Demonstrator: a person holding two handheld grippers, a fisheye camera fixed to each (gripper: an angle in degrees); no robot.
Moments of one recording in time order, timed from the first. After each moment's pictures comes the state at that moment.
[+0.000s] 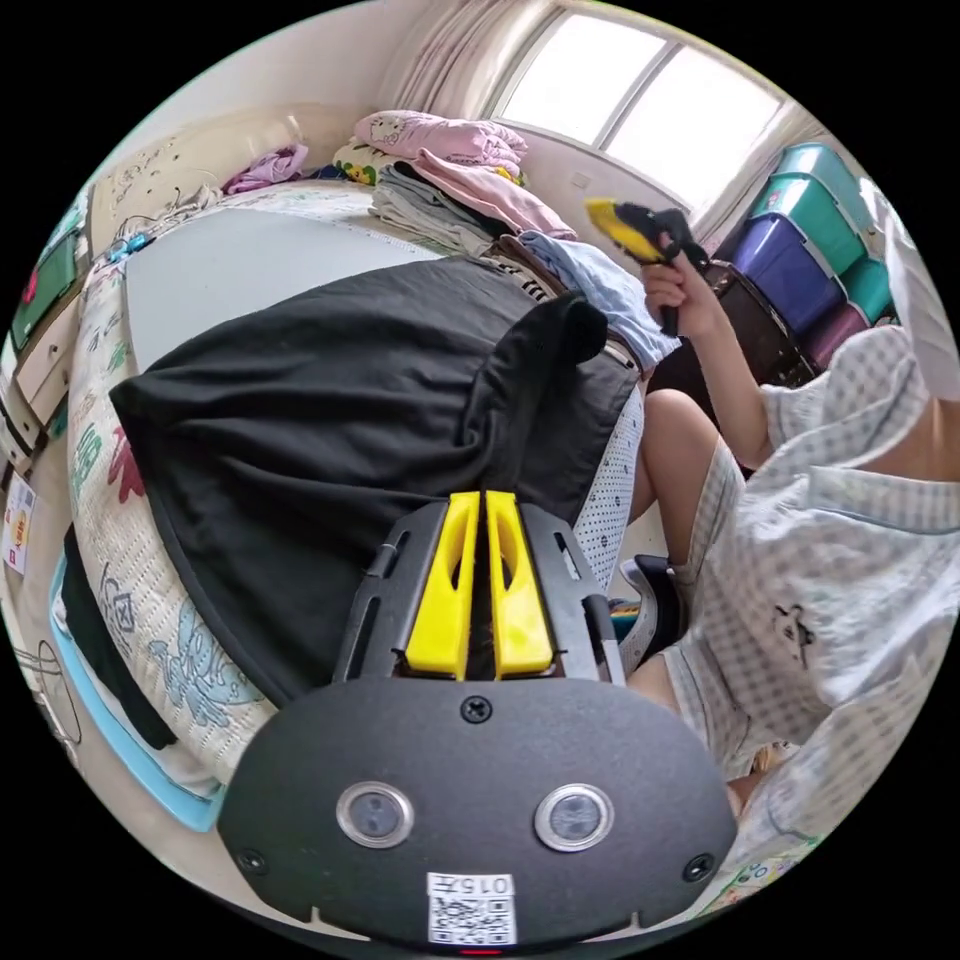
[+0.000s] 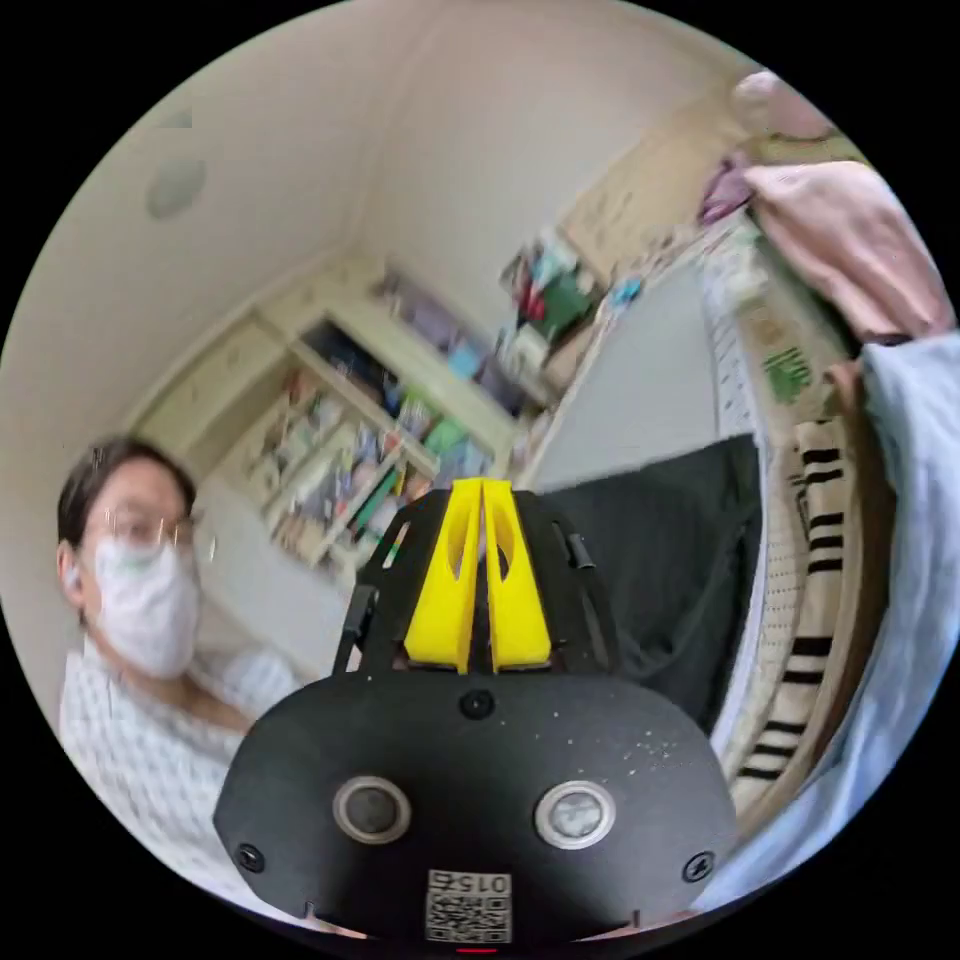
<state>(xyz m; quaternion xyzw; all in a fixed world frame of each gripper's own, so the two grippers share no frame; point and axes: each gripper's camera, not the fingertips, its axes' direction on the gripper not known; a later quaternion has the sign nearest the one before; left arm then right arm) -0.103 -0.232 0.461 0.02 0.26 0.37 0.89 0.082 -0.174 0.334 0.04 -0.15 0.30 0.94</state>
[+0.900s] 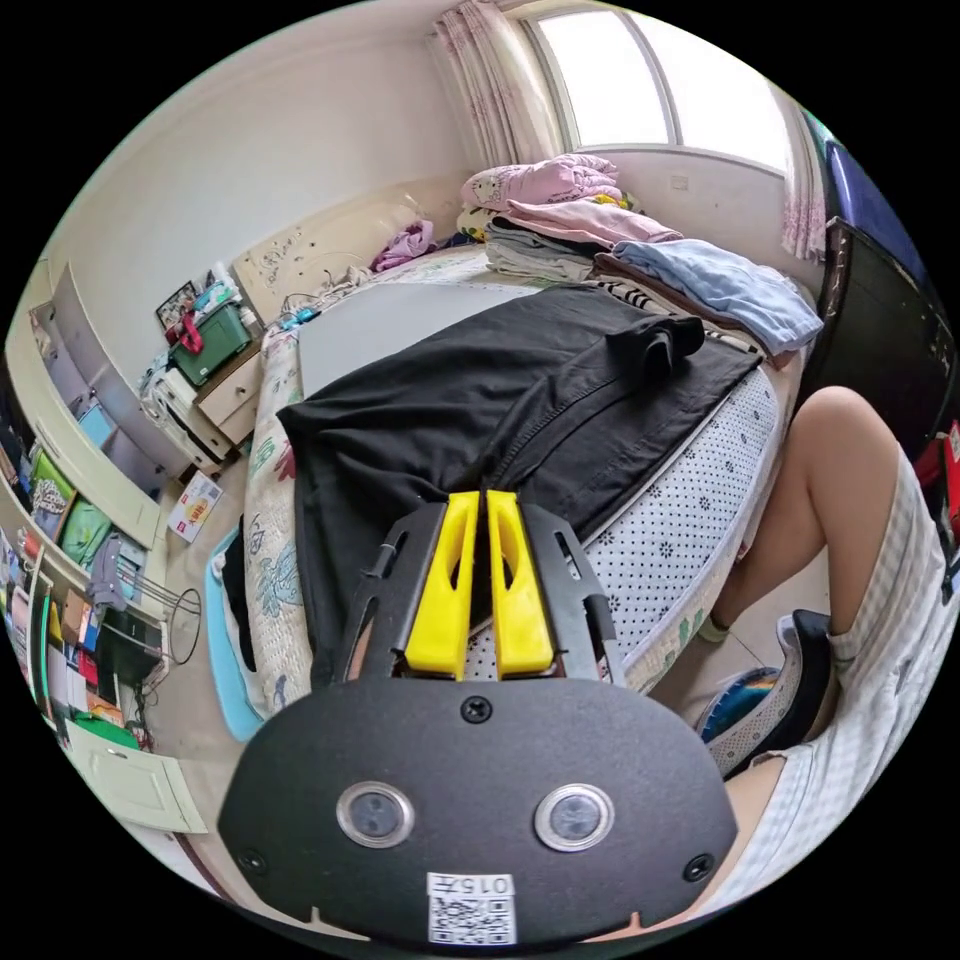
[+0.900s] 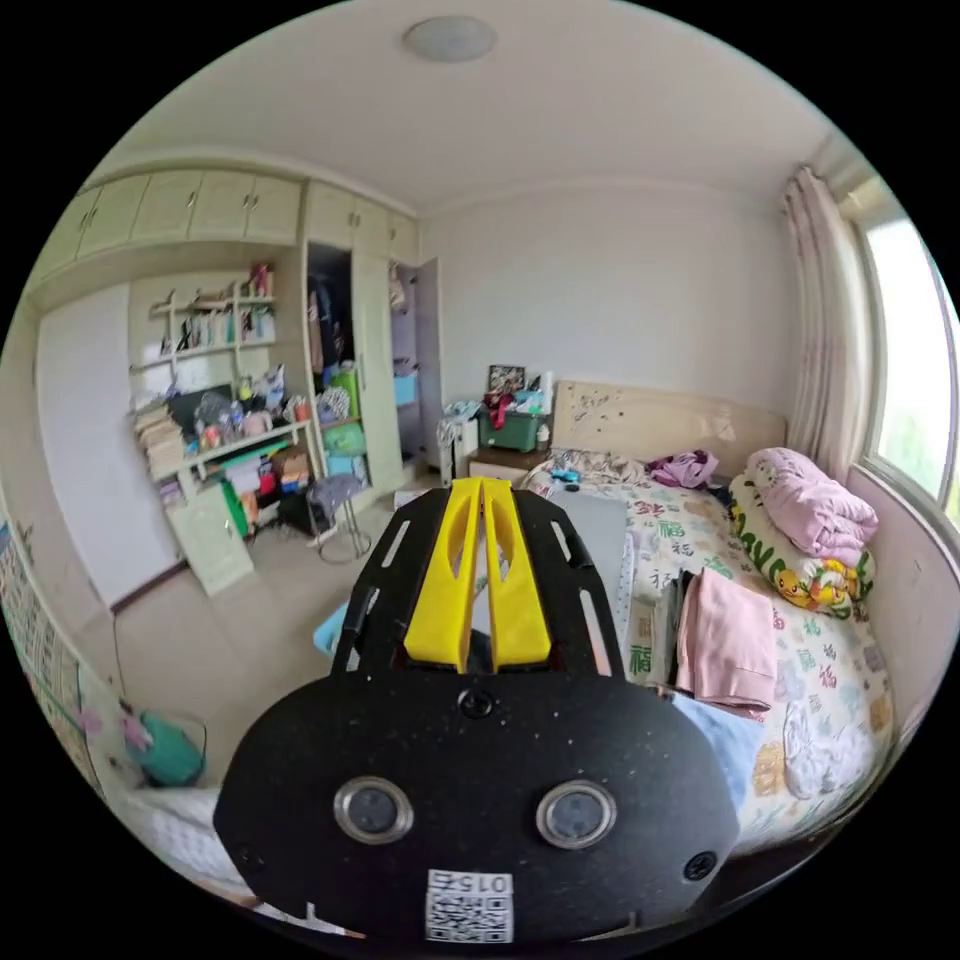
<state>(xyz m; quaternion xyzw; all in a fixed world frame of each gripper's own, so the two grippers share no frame) -0.035 -0.027 0.462 0.20 -0.01 0.31 0.93 -0.311 -0.346 0.253 -0.03 0.09 -0.06 0.99</state>
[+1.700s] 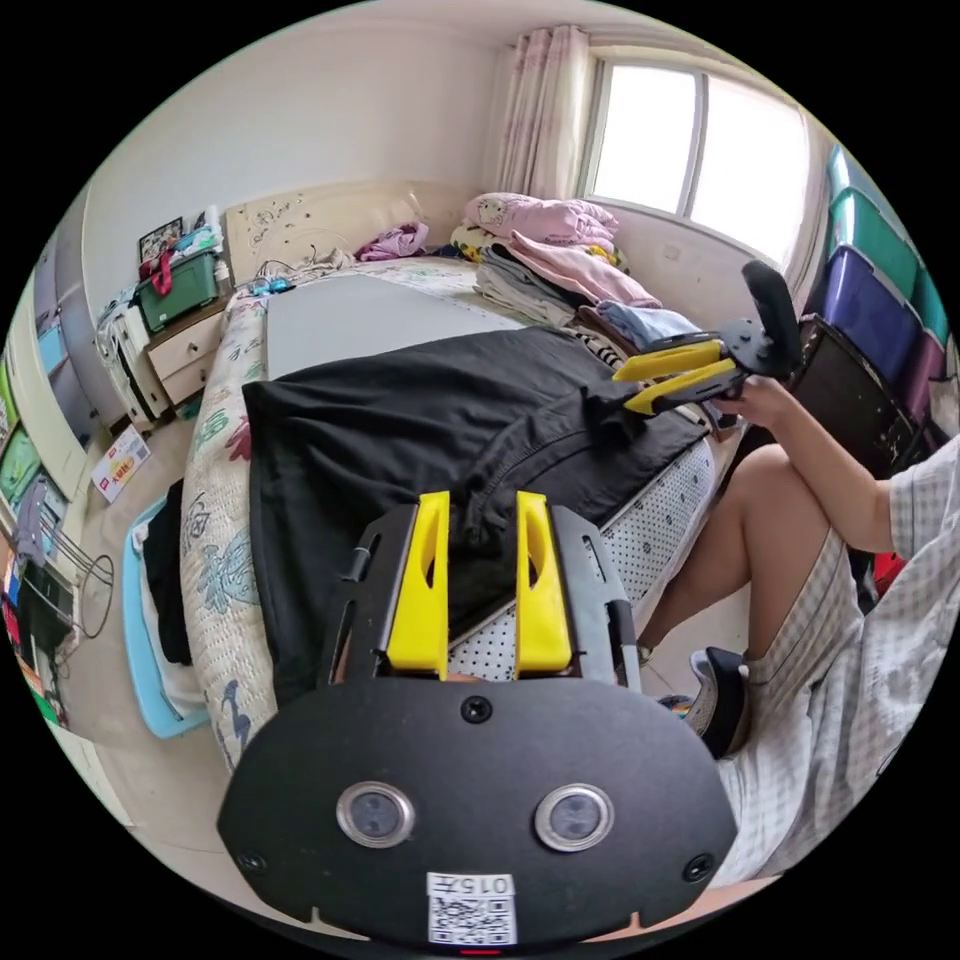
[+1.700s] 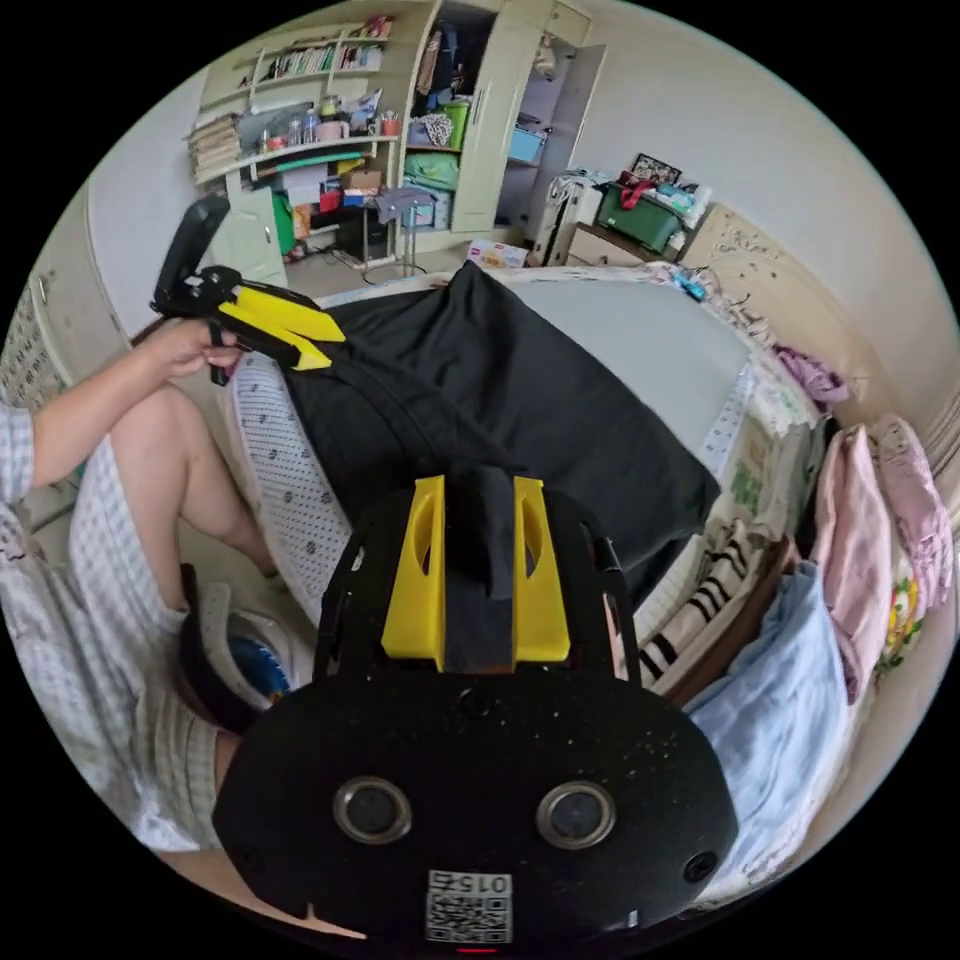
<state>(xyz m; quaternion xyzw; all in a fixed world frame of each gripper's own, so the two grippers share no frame) -0.066 -0.023 0.447 0.17 0.12 0.27 0.94 -0.160 -0.010 0.490 -0.33 -0.01 -0.17 0.93</state>
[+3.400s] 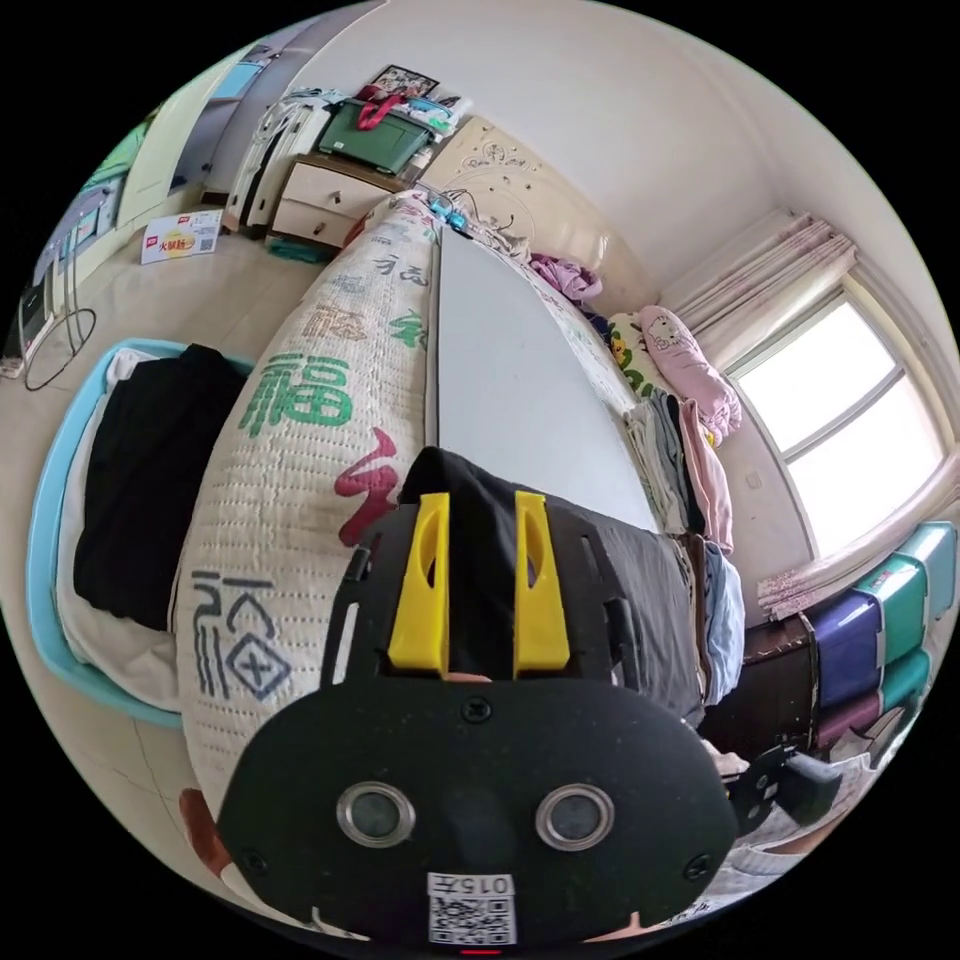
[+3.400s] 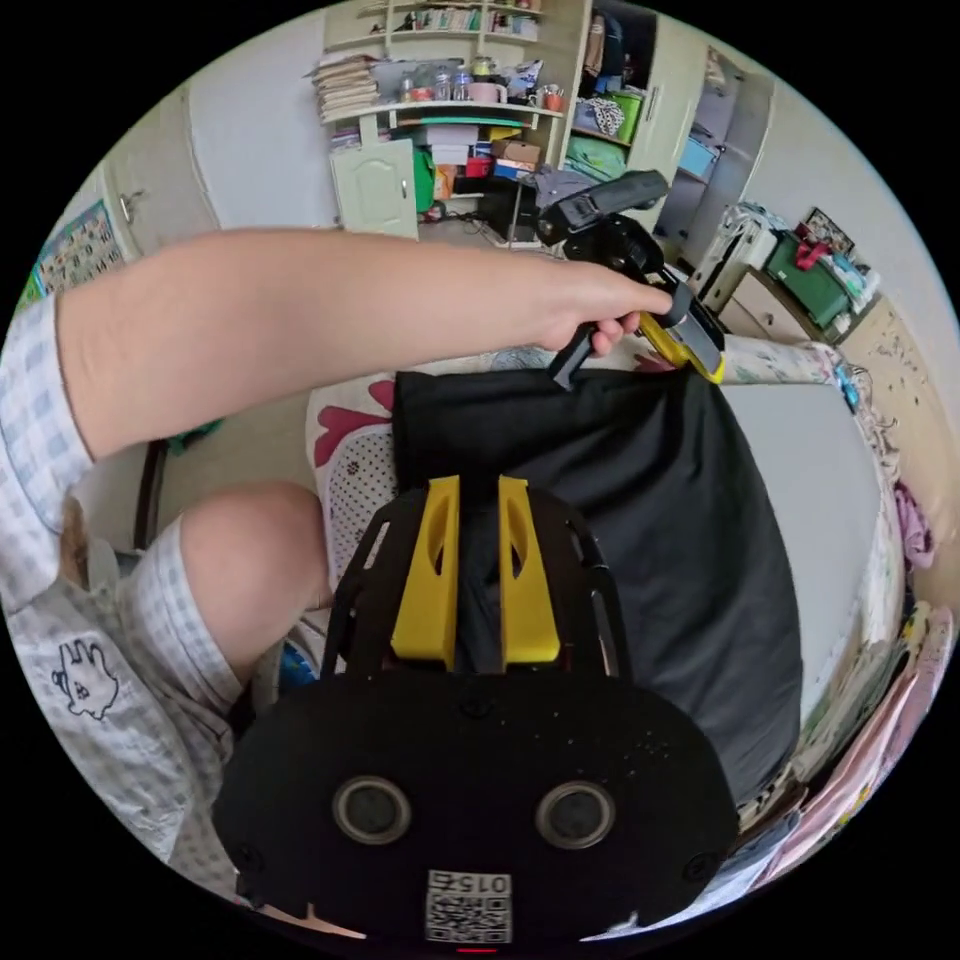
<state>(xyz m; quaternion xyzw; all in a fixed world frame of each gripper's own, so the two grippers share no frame) -0.269 -0.344 0.472 0.13 0.26 -0.05 0.95 -0.257 -0.090 0.604 -0.37 -0.10 -0.30 0.87</state>
